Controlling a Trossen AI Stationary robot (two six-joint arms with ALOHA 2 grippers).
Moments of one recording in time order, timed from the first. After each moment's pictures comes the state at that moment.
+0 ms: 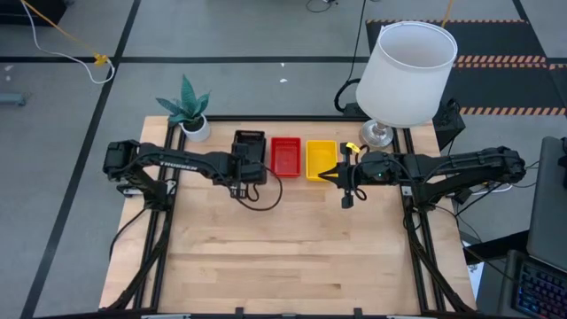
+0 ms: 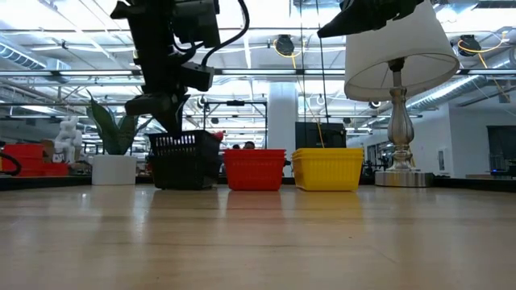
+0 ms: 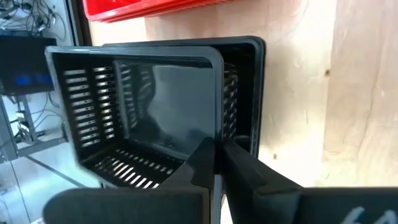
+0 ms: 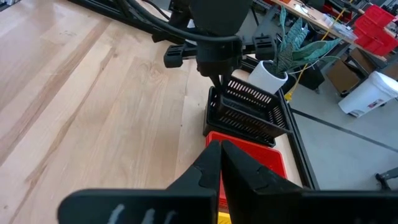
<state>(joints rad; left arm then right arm) 0.06 1.60 1.10 -0.85 -0.51 0.20 0.05 1.05 0.82 -0.19 0.19 -0.34</state>
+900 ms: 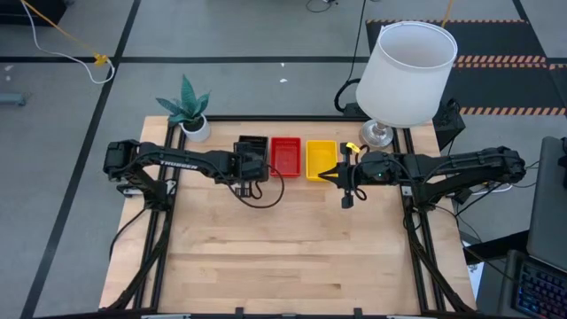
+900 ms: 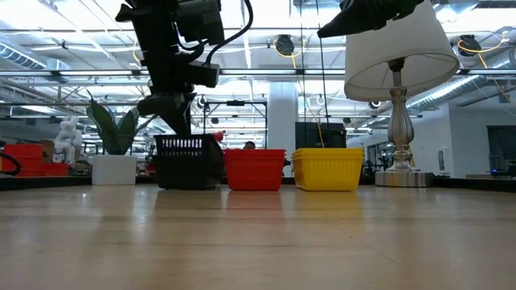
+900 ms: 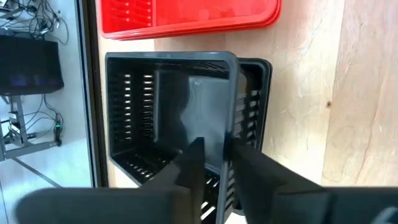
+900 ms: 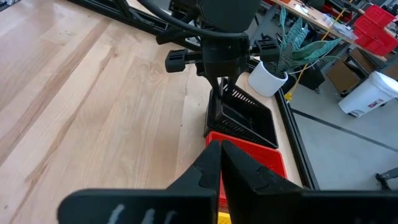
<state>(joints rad) 0.08 1.60 1.10 -0.78 -0.50 0.18 0.05 1.05 0.82 -0.19 0.19 -0.34</state>
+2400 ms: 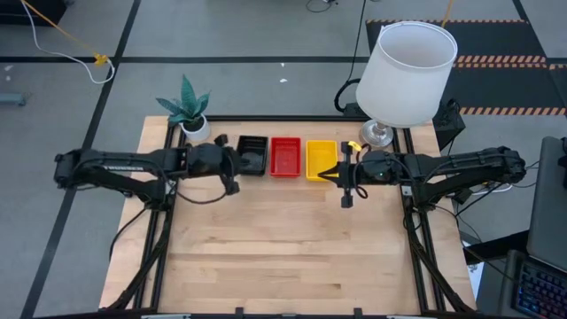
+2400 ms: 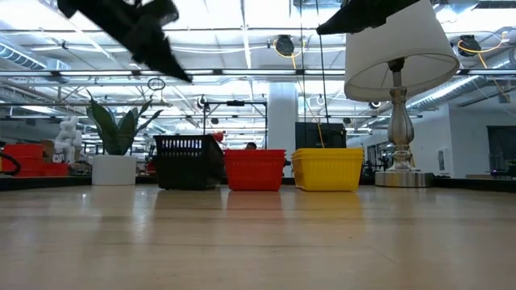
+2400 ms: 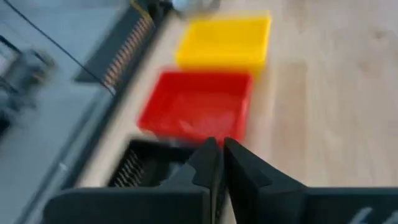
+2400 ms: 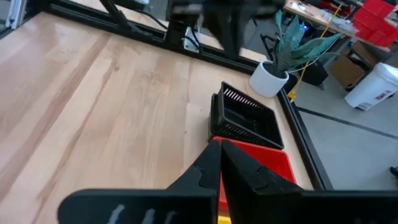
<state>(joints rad) 0.11 1.05 0.76 -0.29 -0.24 0.12 0.05 1.05 0.82 -0.17 0.18 -0.27</state>
